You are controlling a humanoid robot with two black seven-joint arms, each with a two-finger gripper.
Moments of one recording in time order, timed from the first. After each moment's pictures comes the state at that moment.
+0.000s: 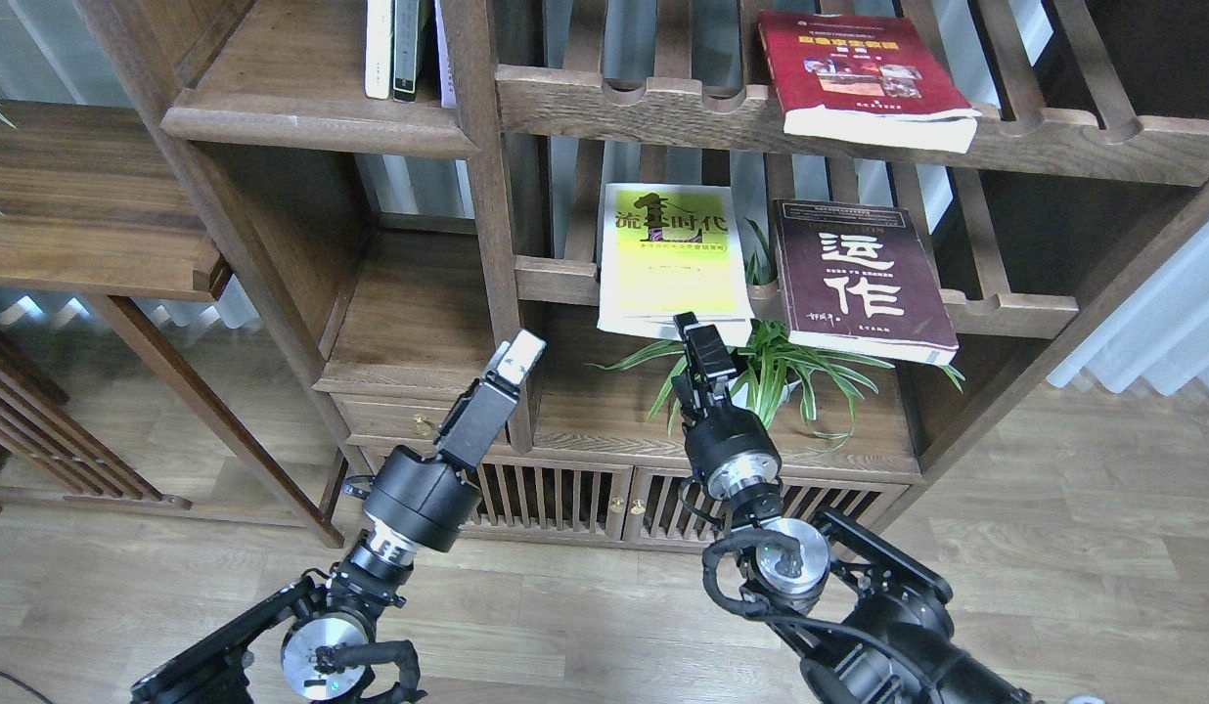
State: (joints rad) left arm -0.20 0.09 -0.74 -1.28 0.23 -0.49 -0.49; right arm 0.34 0.02 0.76 1.01 0.44 0.20 0.44
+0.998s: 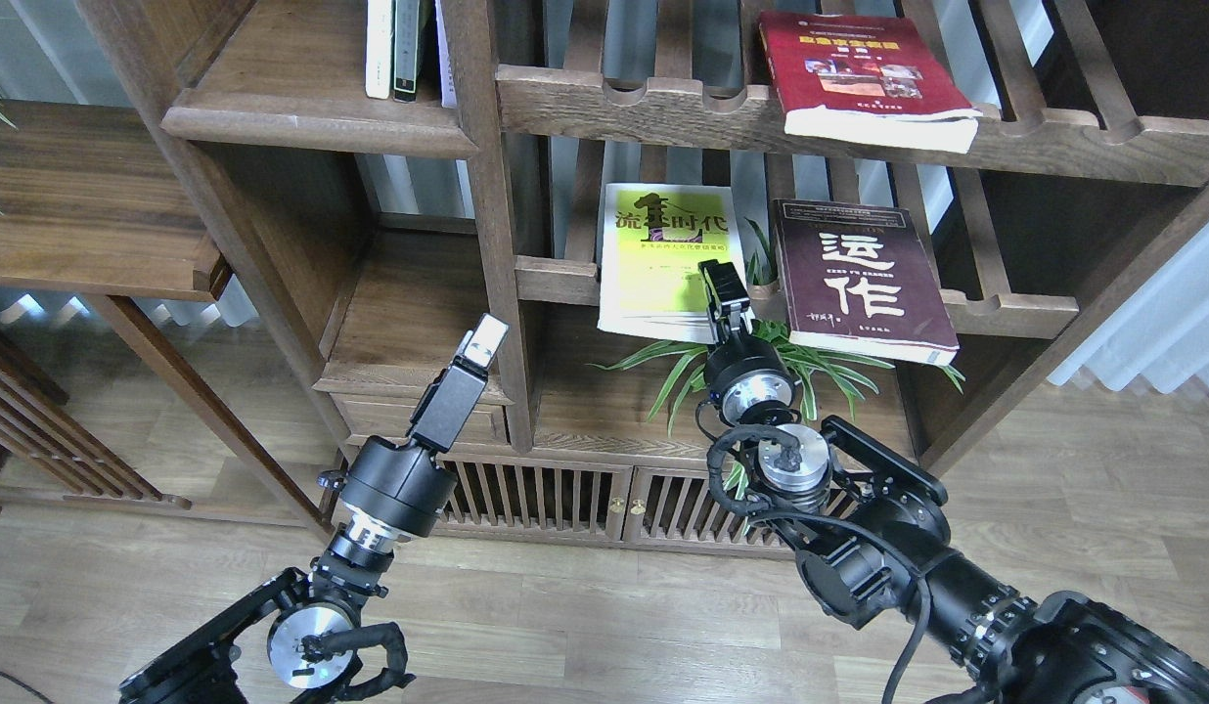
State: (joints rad) left arm -0.17 0.08 -0.78 -1.27 0.22 -0.49 -0.49; right arm 0.52 0.02 0.76 0.88 0.59 0.05 0.44
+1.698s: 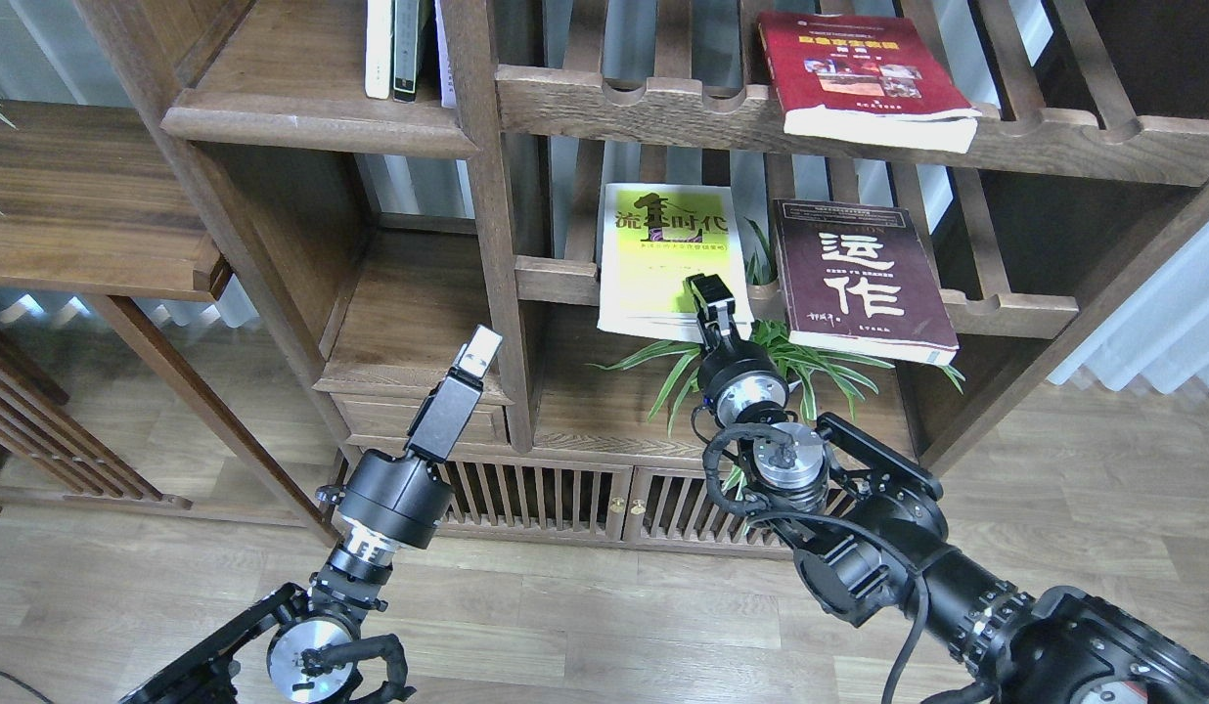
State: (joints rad) left arm -0.15 0.07 -0.79 -1.27 0.22 -0.49 -0.49; right arm 0.54 0.02 0.74 0.87 0.58 0.01 0.41
